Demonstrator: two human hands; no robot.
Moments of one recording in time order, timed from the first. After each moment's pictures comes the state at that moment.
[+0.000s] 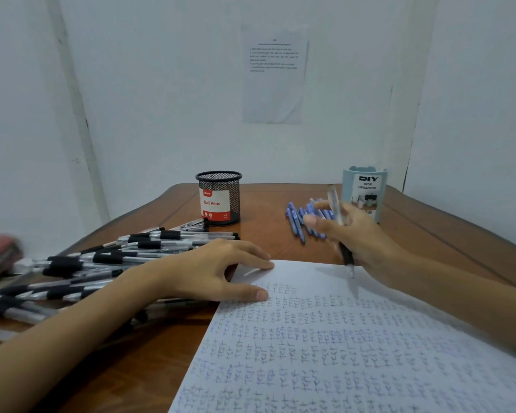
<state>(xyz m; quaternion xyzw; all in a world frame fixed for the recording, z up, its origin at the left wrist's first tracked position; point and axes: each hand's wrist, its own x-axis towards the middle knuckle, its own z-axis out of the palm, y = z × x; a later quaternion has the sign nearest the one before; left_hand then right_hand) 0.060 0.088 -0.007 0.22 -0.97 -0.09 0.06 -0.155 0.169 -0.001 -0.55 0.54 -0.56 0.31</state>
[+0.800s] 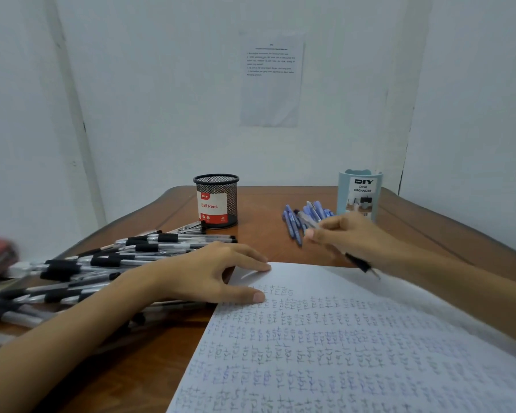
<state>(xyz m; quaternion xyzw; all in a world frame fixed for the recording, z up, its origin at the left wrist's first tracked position) 0.060 0.089 -0.006 0.22 -0.97 -0.09 0.05 -0.172 0.167 0.003 -0.63 0.64 -0.39 0.21</state>
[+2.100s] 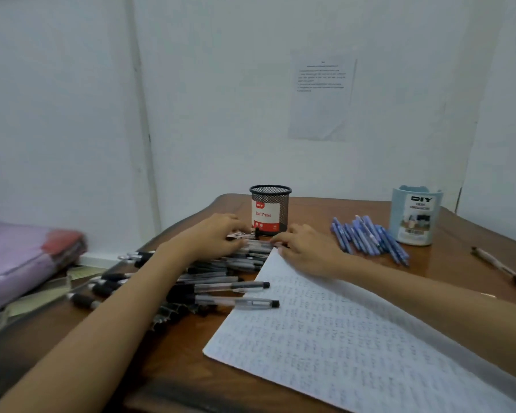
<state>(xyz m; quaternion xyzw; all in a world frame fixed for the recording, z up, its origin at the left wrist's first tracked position) 0.121 0.028 0.011 0.38 -0.91 0.03 0.14 -0.081 0.072 -0.016 -0.80 0.58 -0.17 -0.06</state>
